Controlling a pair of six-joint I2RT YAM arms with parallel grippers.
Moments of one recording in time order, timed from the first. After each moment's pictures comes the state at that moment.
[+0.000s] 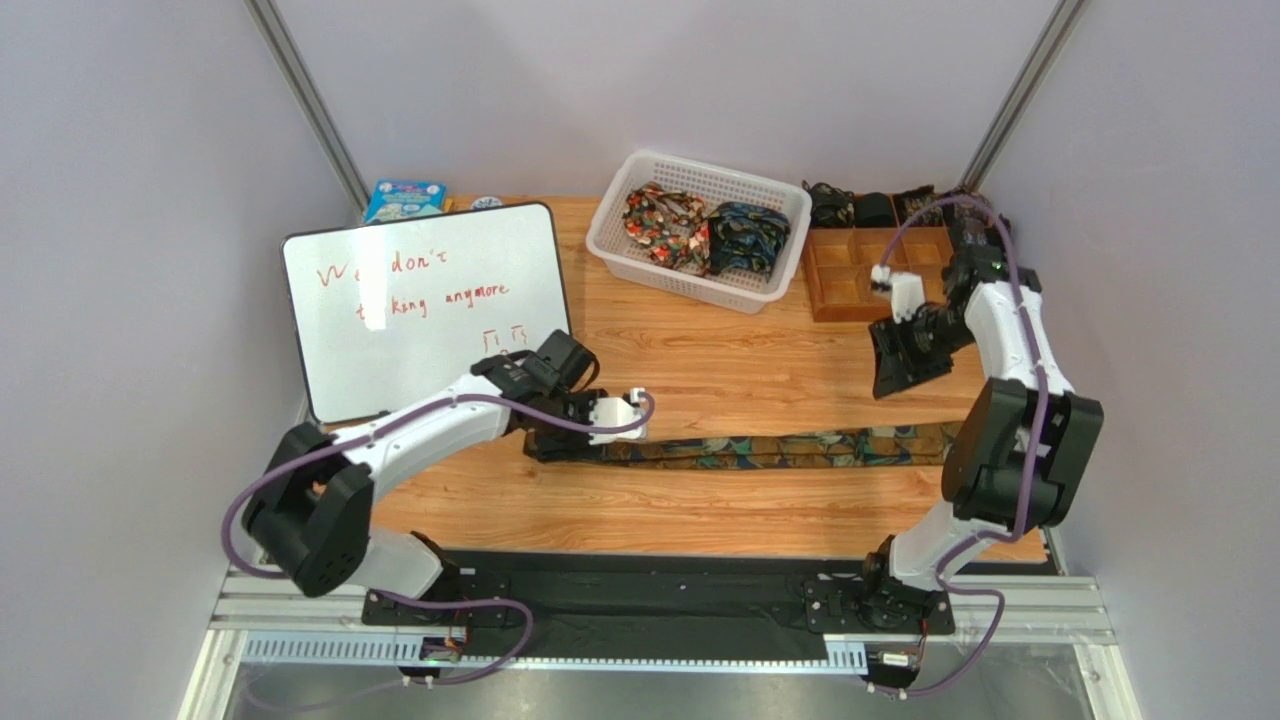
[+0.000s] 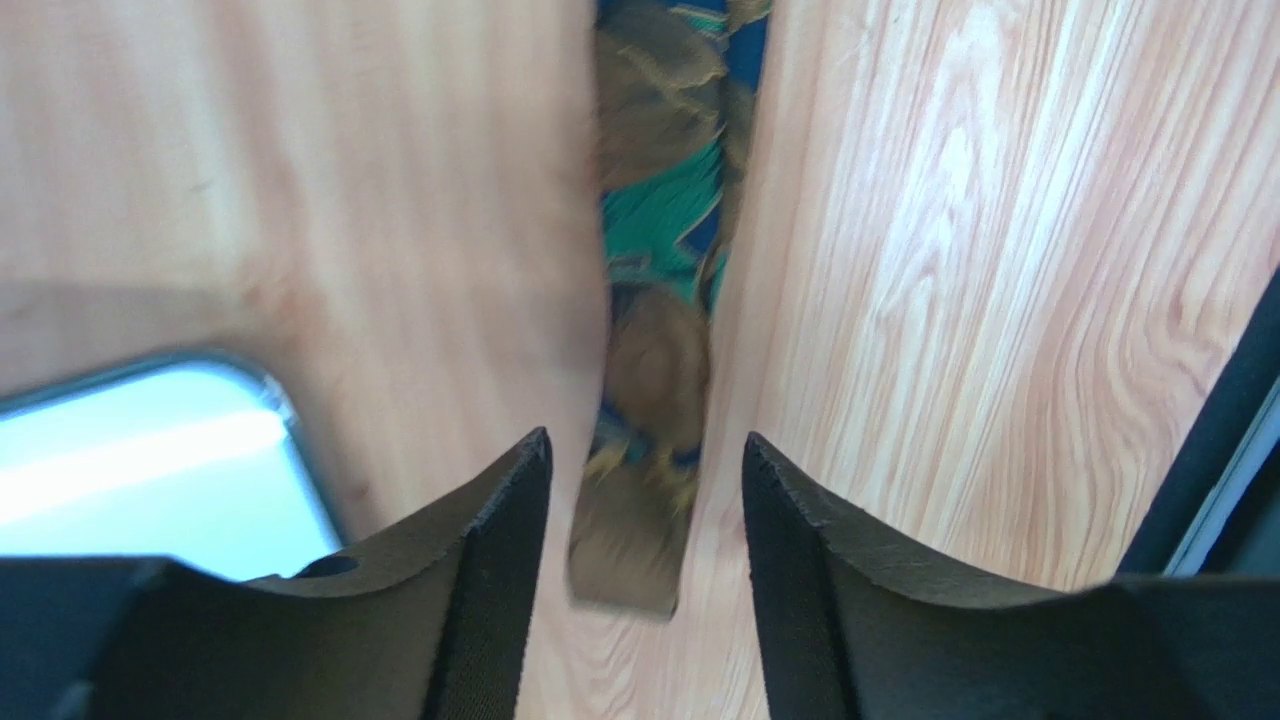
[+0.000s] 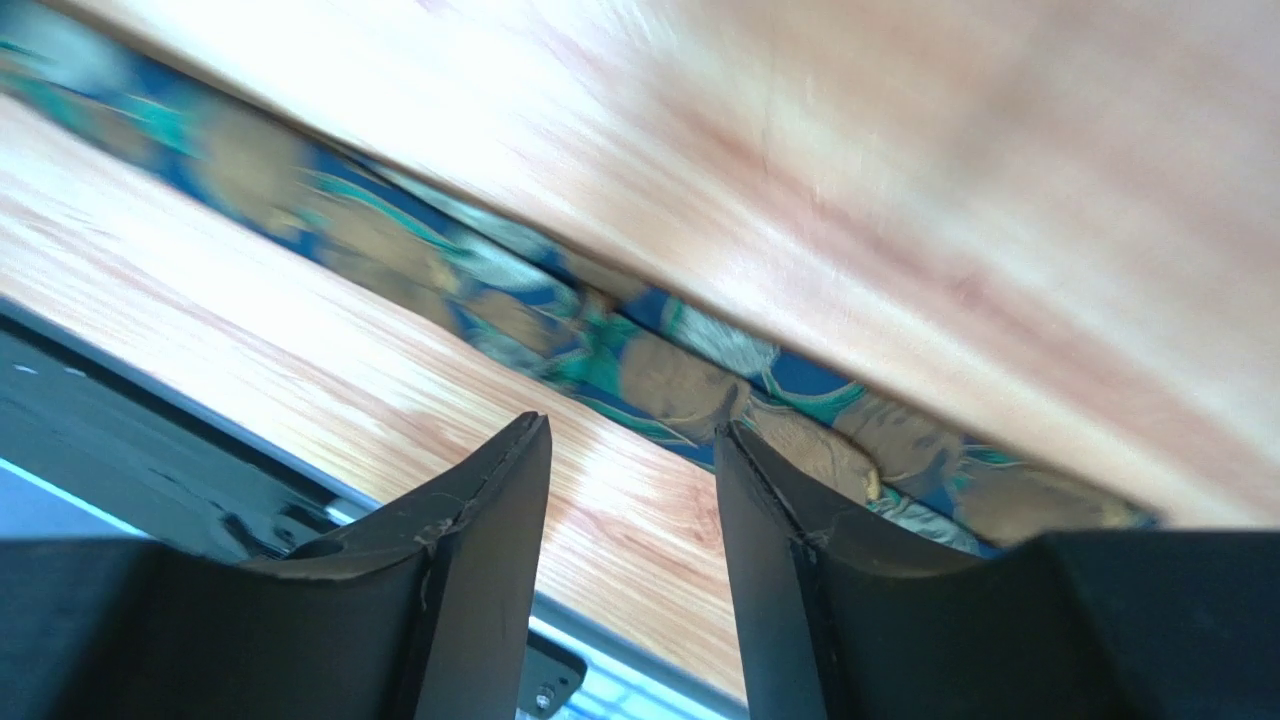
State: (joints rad) left arm -0.69 1.44 0.89 -0.67 0.20 0.85; right arm -0.28 1.69 1.31 -1.14 -0.36 -0.67
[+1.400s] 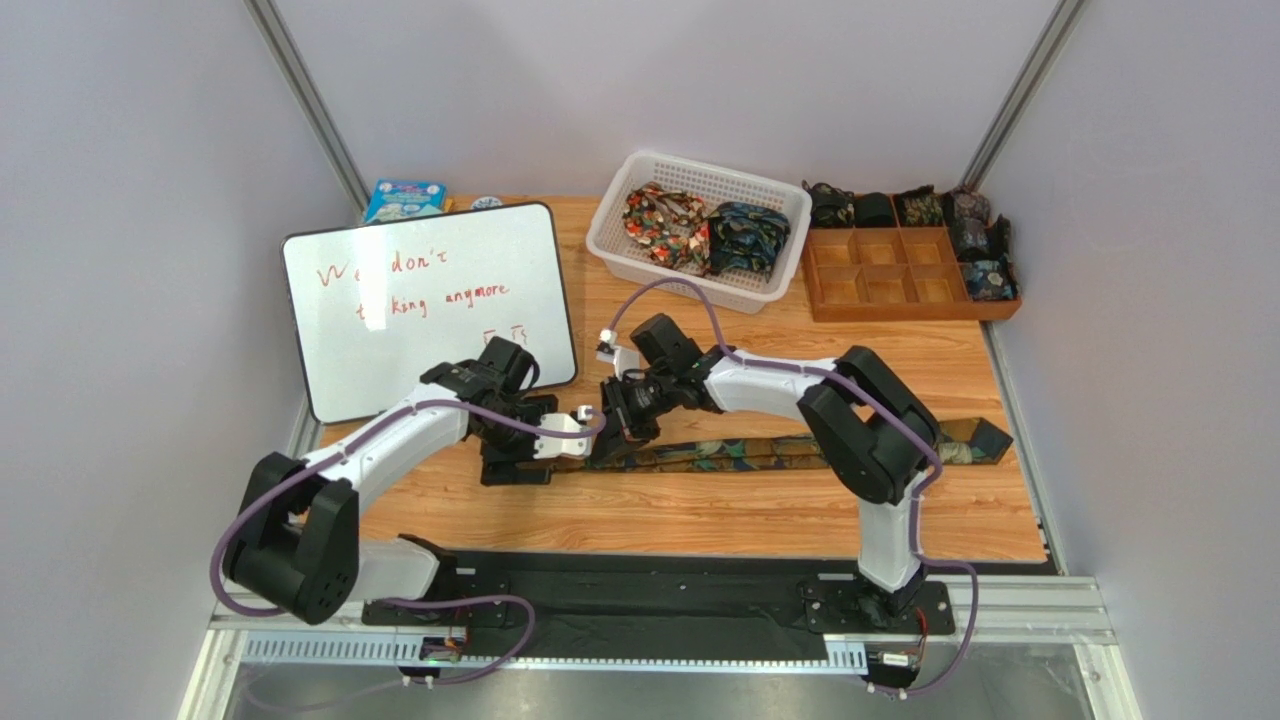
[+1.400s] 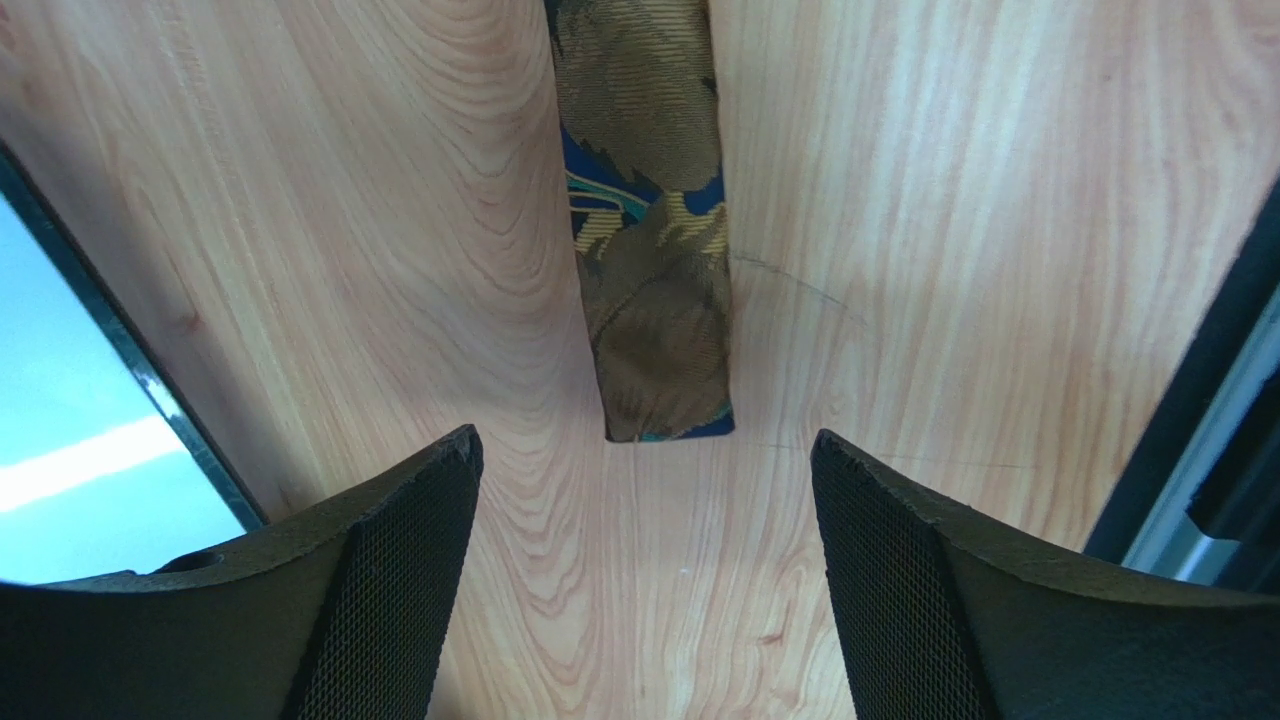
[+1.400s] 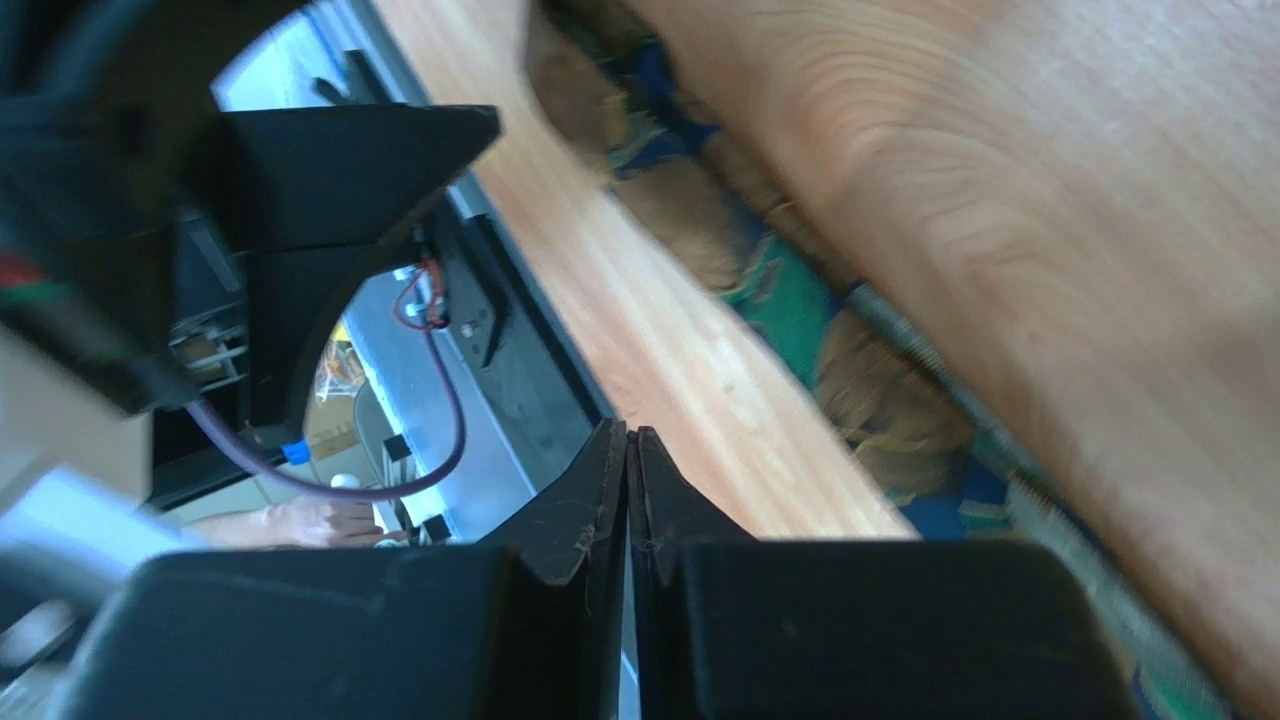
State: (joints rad) left arm -0.42 1.30 0.75 -0.81 0.25 1.16; right arm 0.77 1.92 1.18 -0.15 -0.78 0.63
